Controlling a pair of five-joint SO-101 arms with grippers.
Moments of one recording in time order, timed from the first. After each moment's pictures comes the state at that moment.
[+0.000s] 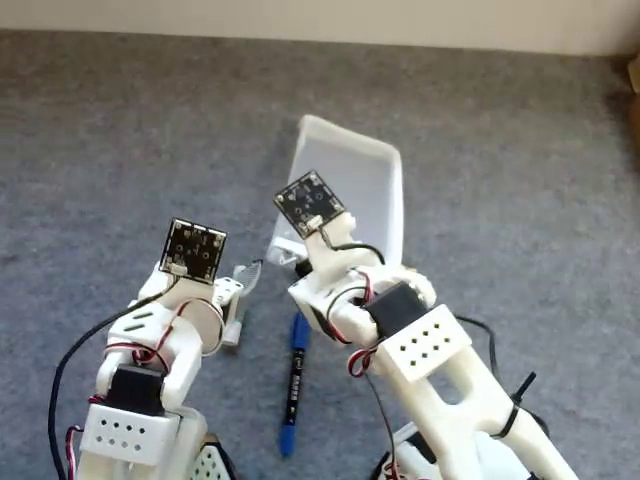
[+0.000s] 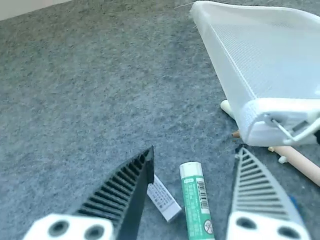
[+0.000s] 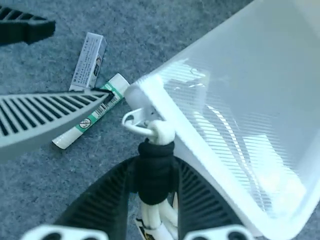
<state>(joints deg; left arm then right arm) 4.2 -83.9 79.6 48.0 -2.2 -36.2 -41.4 45.9 56.0 7.9</state>
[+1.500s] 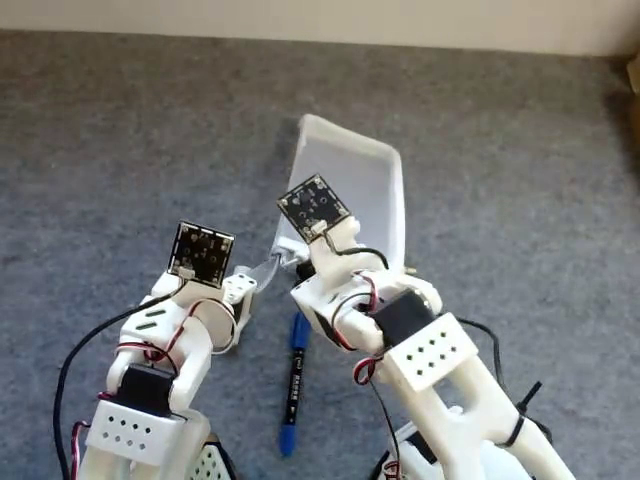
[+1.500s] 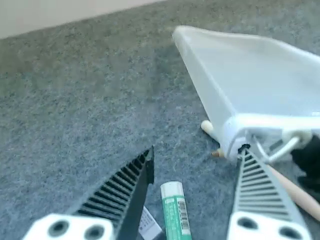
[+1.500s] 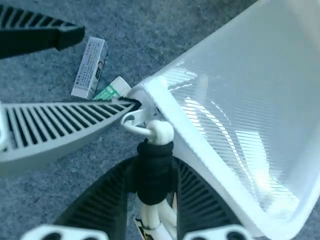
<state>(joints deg) 8.7 -83.9 81.9 41.6 0.7 -36.2 -45.9 48.3 56.1 7.9</state>
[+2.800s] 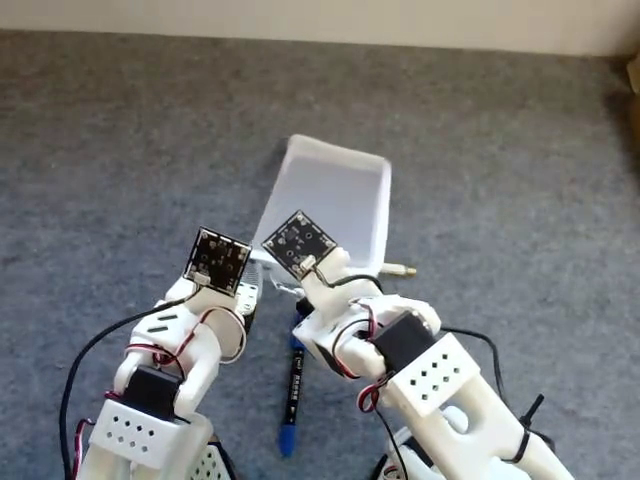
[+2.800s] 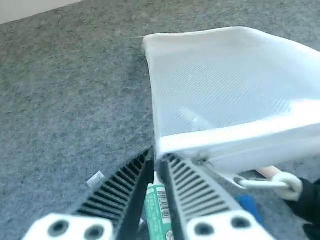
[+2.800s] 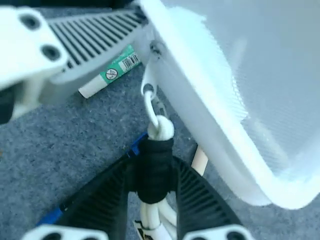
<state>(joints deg) 10.4 -83.9 83.0 42.4 0.8 -40.6 -50.5 52.4 64.4 11.5</state>
